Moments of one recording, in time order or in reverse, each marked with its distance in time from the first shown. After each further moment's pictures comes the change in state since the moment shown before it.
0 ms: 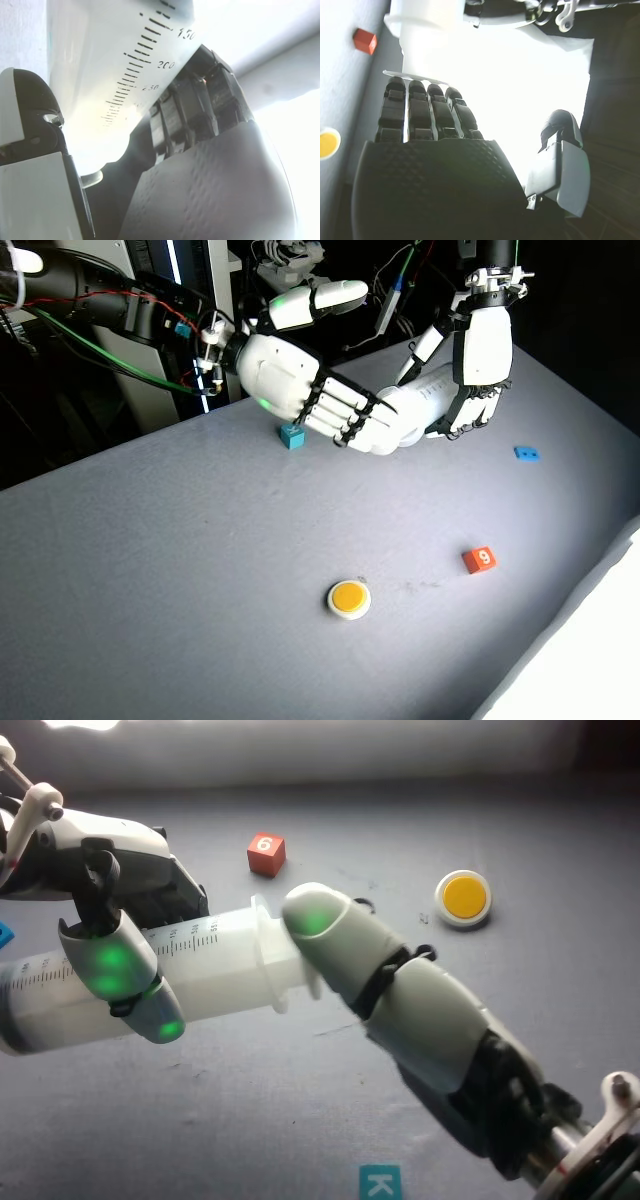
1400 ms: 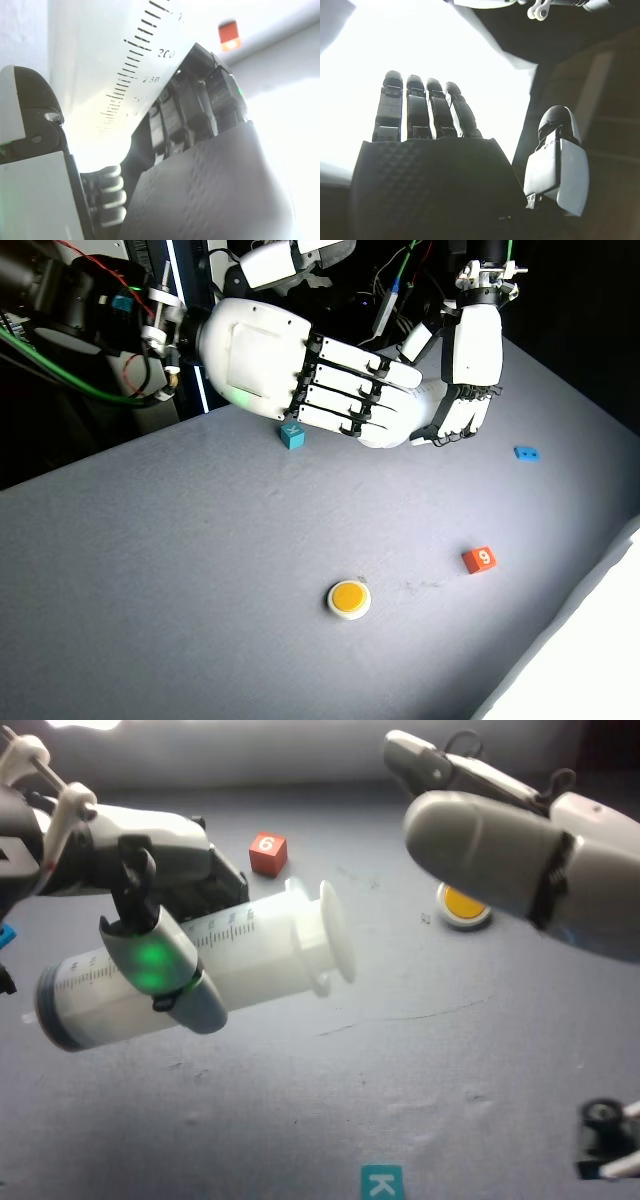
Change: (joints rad) left arm 0.058 -0.027 0.000 0.063 -0.119 -0.058; right arm 0.043 0.480 0.035 -0.439 -0.184 0.036
